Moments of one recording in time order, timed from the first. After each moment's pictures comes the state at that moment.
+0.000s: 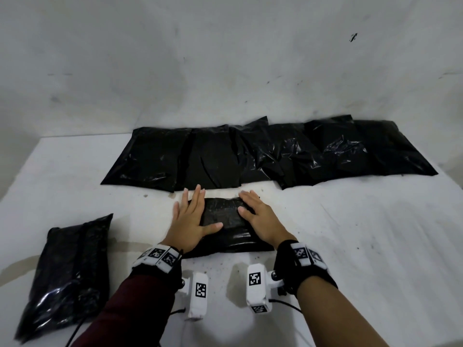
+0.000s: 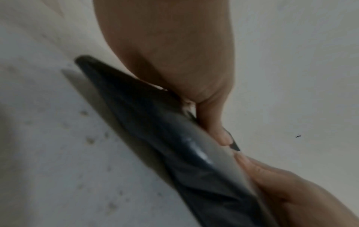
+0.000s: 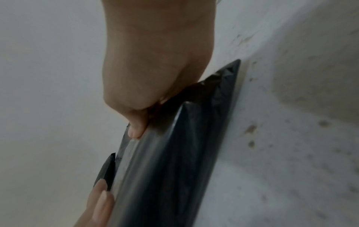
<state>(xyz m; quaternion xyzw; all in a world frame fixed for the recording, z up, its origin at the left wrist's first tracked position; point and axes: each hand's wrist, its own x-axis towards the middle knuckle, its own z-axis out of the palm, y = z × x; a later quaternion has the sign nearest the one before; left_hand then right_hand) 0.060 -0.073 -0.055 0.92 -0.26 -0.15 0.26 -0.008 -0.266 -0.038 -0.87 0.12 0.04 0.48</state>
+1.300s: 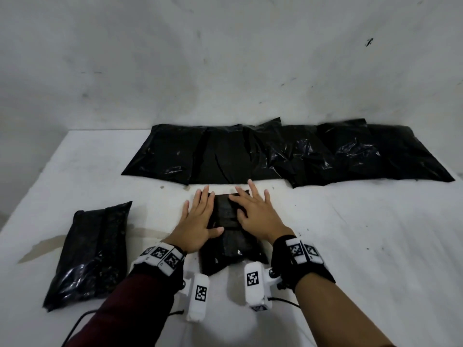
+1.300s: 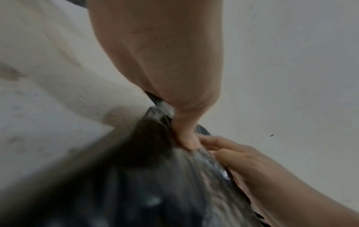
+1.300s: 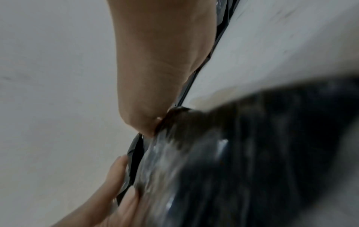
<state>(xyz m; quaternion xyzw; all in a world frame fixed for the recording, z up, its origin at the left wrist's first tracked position) 0.038 -0.052 -0.037 0.92 -0.29 -0.20 0.18 -0.004 -0.235 -0.023 -0.98 -0.01 0.07 0.20</state>
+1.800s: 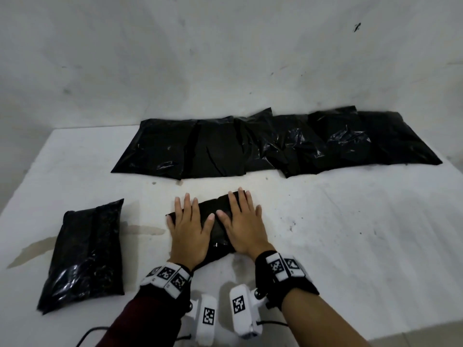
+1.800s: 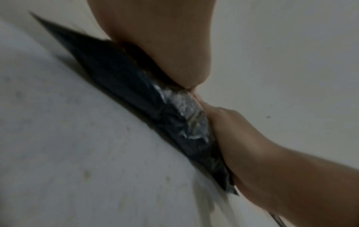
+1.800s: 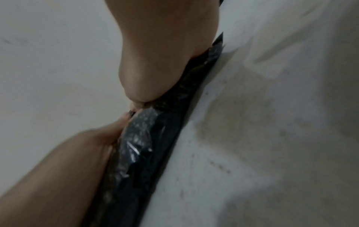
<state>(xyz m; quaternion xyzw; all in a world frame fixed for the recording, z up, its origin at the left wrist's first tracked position) 0.000 -0.060 -0.059 0.96 -0.13 -0.06 0.25 -0.030 -0.194 -0.048 -0.96 0.11 0.08 0.26</state>
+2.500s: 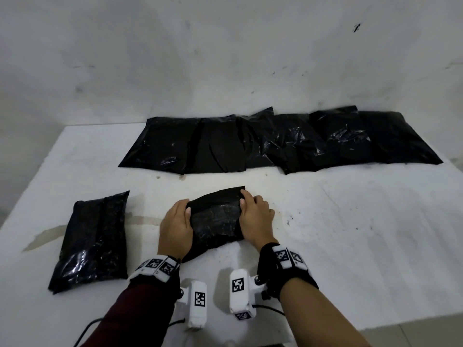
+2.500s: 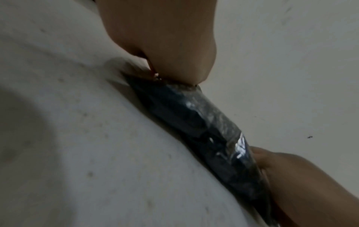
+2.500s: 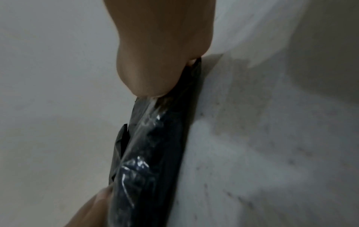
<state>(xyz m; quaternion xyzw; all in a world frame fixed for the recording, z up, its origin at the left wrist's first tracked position) 0.003 -0.033 -0.071 0.92 -0.13 0.04 0.37 -0.040 -0.212 -0.051 -0.93 0.22 -0.02 0.29</state>
